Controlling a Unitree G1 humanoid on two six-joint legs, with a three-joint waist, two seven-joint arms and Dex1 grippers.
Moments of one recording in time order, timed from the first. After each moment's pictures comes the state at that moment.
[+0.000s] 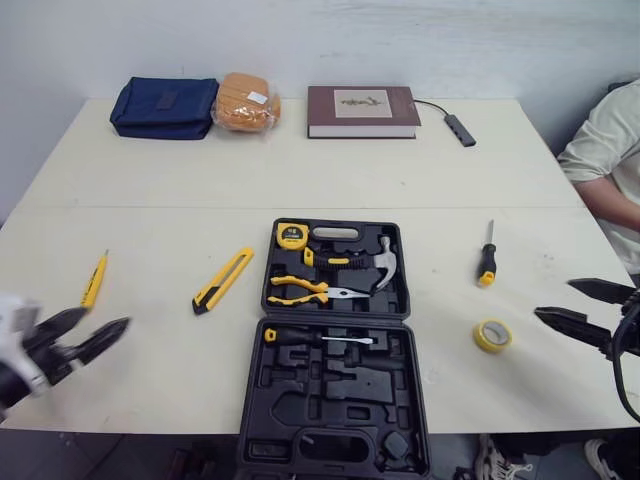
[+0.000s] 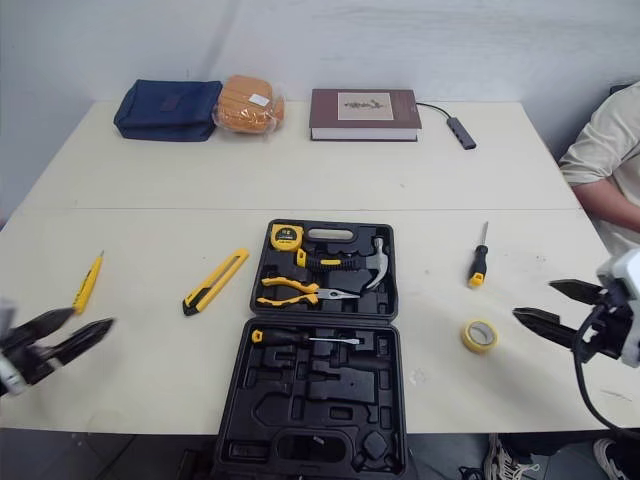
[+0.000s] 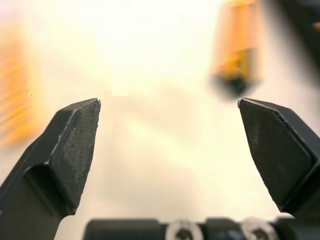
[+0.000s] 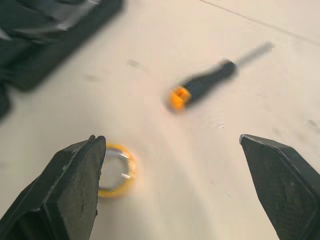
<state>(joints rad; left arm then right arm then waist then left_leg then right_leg) 0.33 0.72 0.87 -0.19 -0.58 0.68 -0.73 0.23 -1.02 -0.69 -0.15 0.59 0.64 1.00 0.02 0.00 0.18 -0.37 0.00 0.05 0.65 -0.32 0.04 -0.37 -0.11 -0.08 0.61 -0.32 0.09</state>
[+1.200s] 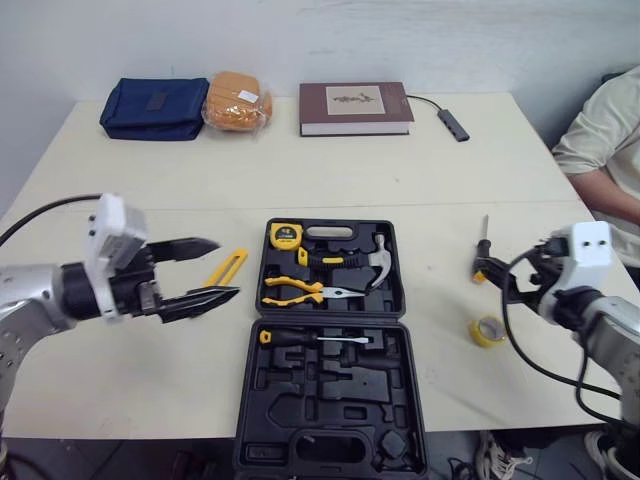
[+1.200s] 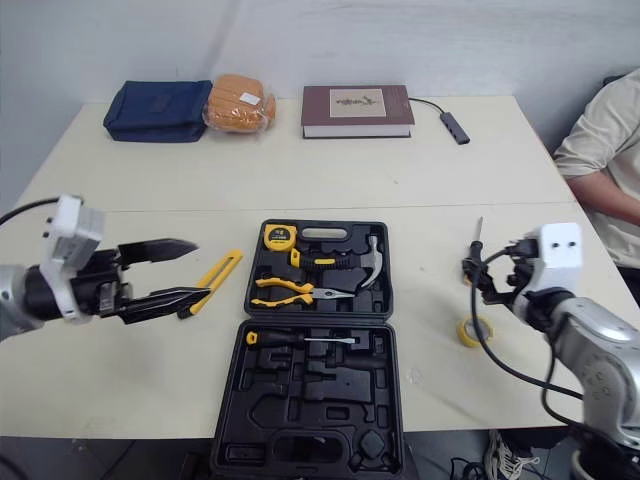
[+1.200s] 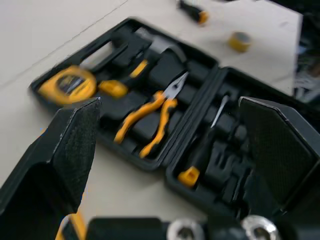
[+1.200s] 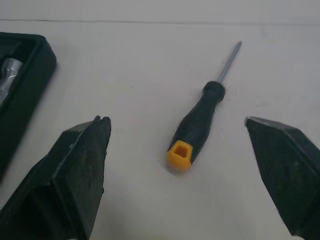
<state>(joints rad) -0.31 0.97 0.33 -0.48 -0.90 0.86 -0.92 -0.20 -0.53 -0.45 -0.51 0.58 1.13 0.17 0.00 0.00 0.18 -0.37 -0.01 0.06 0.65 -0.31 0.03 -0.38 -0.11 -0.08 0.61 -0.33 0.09</state>
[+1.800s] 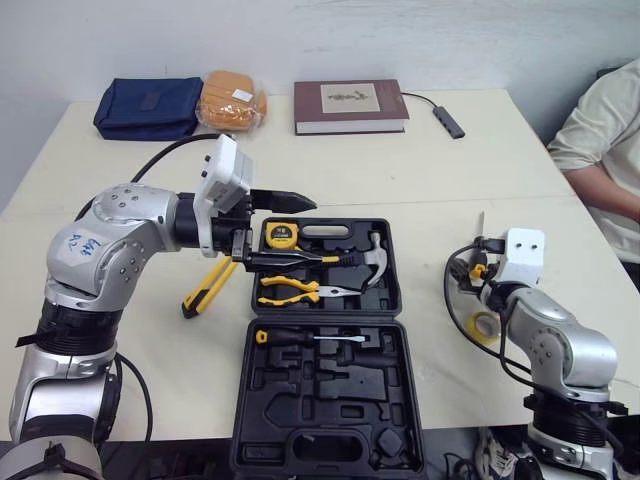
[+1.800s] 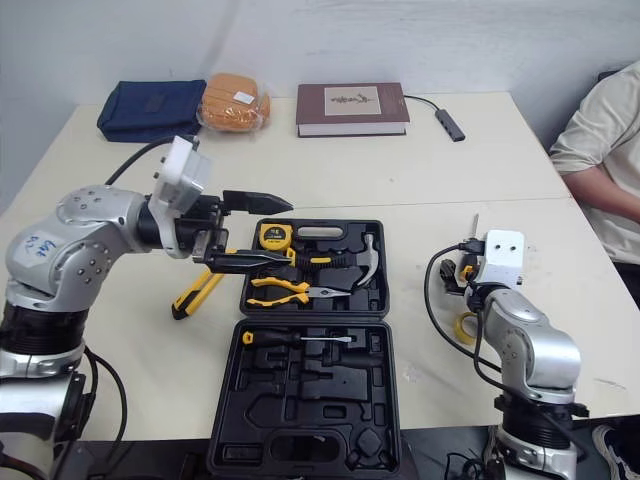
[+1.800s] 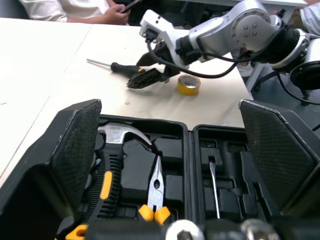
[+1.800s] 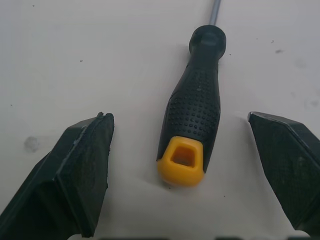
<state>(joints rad) -0.75 0.72 -0.06 -0.18 -0.68 0.67 -1.10 -0.31 -0.33 -0.30 -0.27 0.34 0.97 -0.03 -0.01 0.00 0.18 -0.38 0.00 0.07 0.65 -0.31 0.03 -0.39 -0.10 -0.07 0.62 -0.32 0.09</state>
